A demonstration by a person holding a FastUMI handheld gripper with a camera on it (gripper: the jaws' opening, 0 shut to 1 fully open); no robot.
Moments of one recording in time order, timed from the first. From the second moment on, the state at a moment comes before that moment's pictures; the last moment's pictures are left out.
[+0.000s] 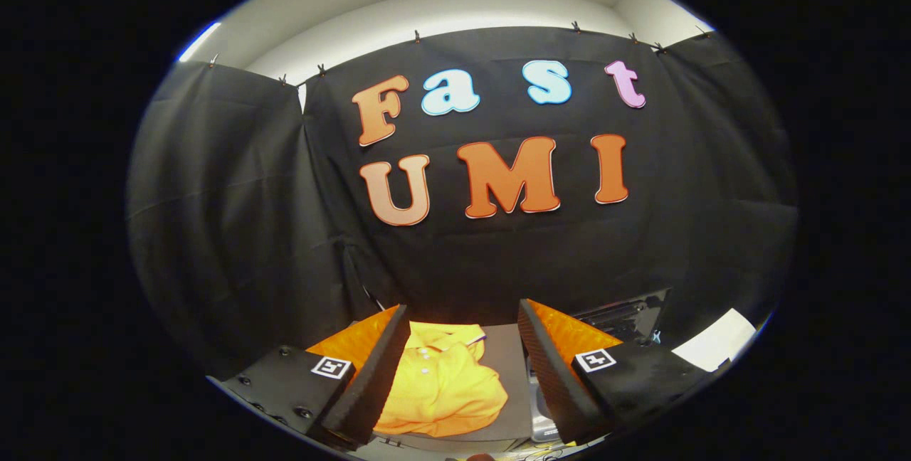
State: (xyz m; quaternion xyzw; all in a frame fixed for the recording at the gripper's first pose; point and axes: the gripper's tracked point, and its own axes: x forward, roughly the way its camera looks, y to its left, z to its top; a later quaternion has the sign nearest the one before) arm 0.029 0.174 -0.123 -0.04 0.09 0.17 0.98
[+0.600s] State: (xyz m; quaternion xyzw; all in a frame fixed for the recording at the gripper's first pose) arm 0.070 0.232 -0.238 -0.07 0.19 0.18 0.96
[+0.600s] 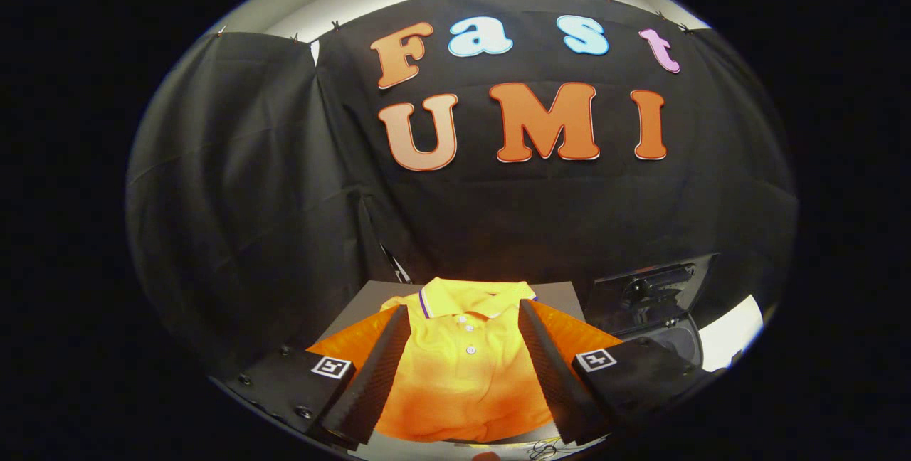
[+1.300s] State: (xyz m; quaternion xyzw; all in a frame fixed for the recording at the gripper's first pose) arm 0.100 0.233 -0.336 -0.09 0.29 0.16 0.94
